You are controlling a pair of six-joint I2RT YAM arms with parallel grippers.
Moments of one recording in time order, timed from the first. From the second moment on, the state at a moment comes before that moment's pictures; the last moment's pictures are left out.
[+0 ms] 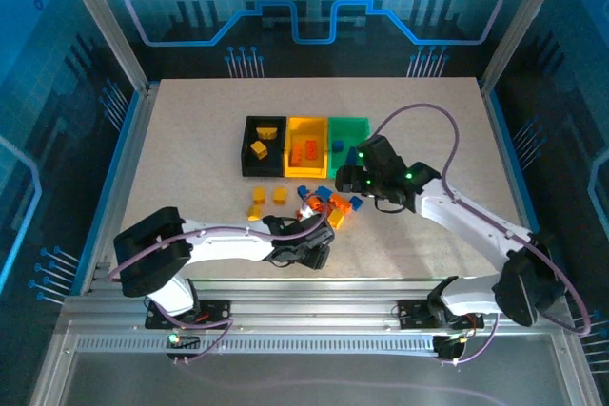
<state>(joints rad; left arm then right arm) -1.08 1.62 0.85 -0.45 -0.16 -0.71 0.61 1.30 1.01 -0.63 0.08 0.66</state>
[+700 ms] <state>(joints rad) -0.97 1.57 1.08 -0.49 -0.16 -0.68 0.52 1.11 0.84 -0.60 0.08 0.70</state>
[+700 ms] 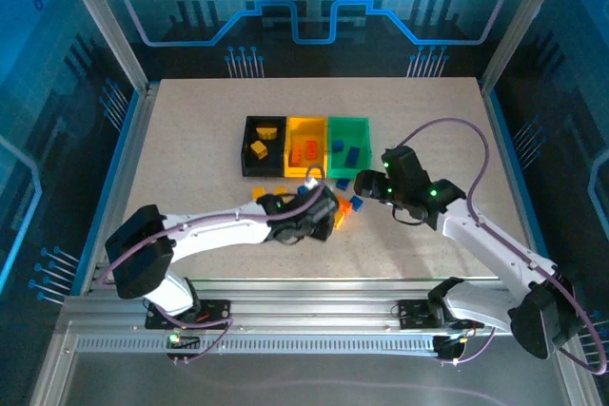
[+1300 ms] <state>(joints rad) -0.71 2.26 1.99 -0.58 -0.10 -0.61 0.48 1.02 0.72 -0.62 0.04 0.71</state>
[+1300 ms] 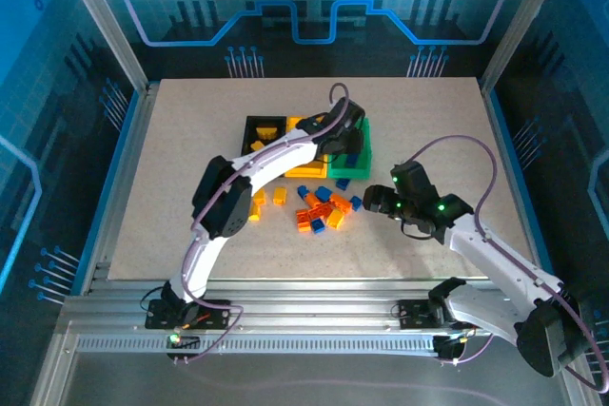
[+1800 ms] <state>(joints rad) -0.71 2.16 1.95 -0.61 -0.02 -0.64 0.48 1.10 0.70 -0.58 -0.09 0.65</state>
